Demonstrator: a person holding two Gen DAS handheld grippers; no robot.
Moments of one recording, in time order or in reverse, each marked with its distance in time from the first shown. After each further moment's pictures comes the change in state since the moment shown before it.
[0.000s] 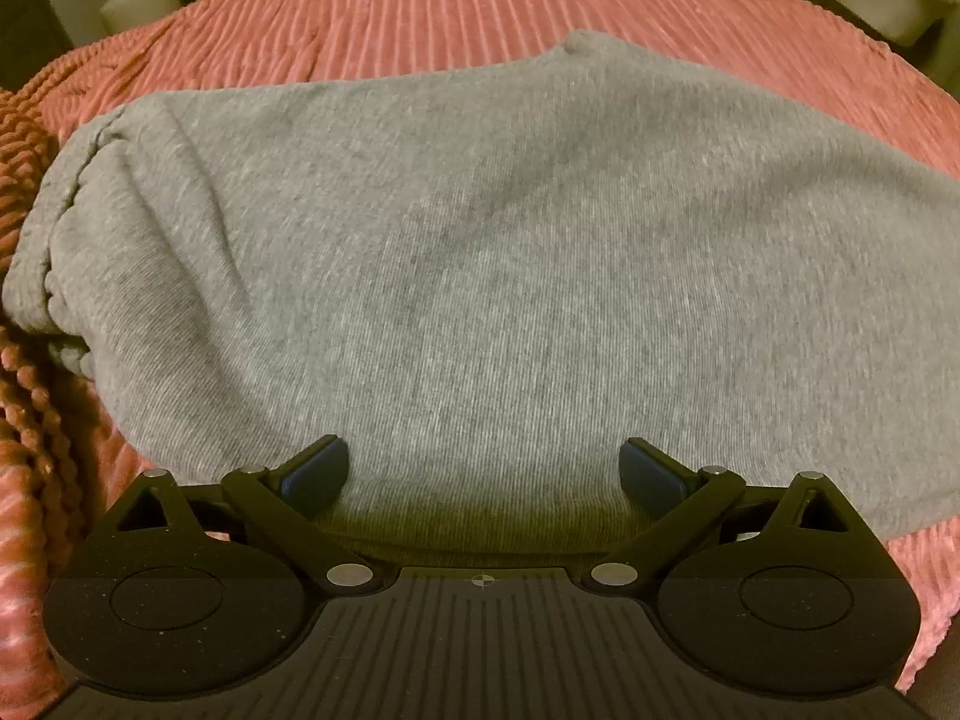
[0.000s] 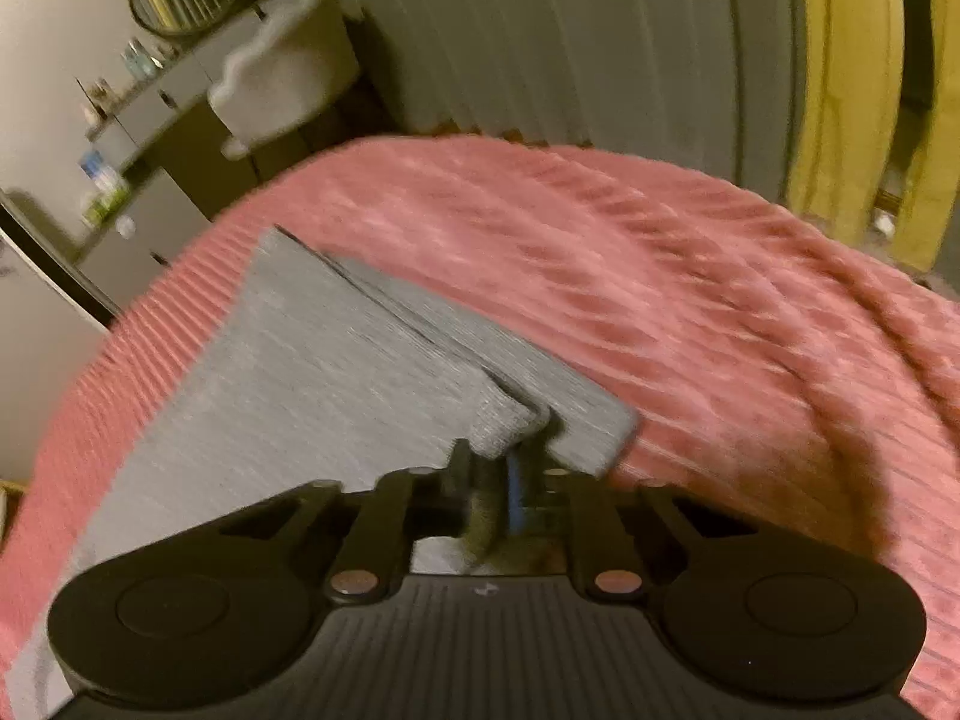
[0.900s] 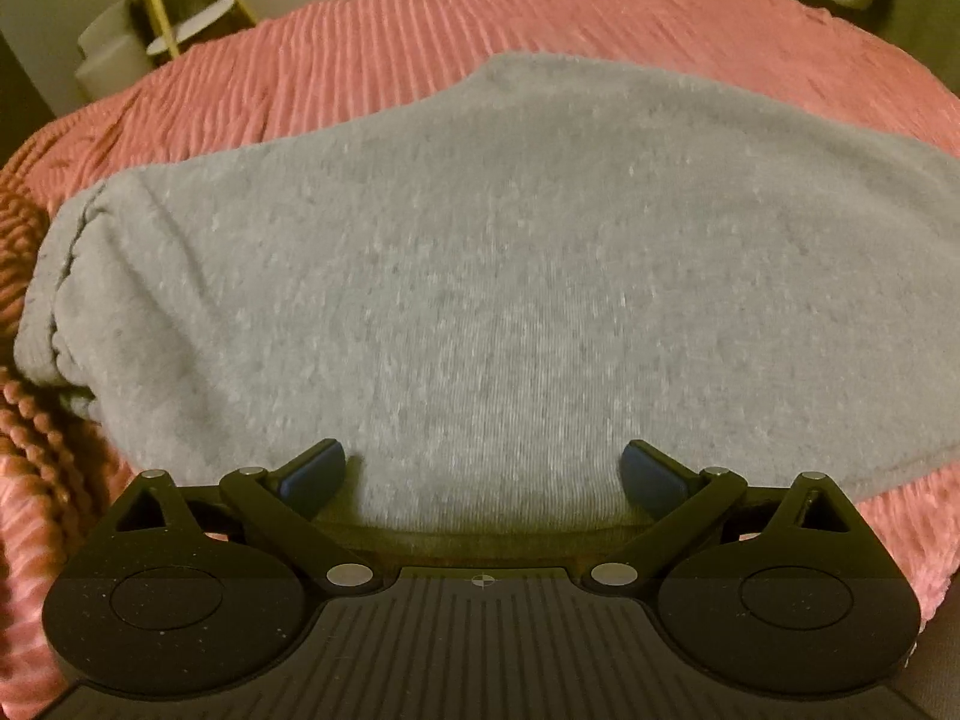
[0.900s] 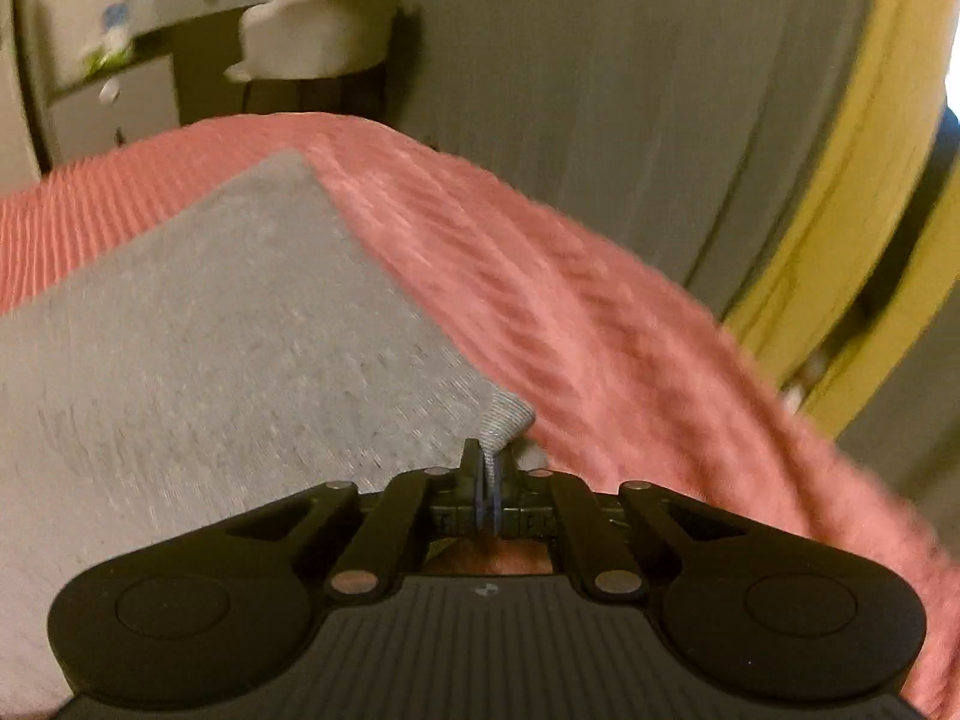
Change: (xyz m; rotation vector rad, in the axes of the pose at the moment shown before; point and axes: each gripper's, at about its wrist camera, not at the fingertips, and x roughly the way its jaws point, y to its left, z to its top) left arm -0.027 -0.027 -0.010 0.122 -0.056 0.011; right arm 0.007 0.039 -0.017 -0.455 -0.119 -0.325
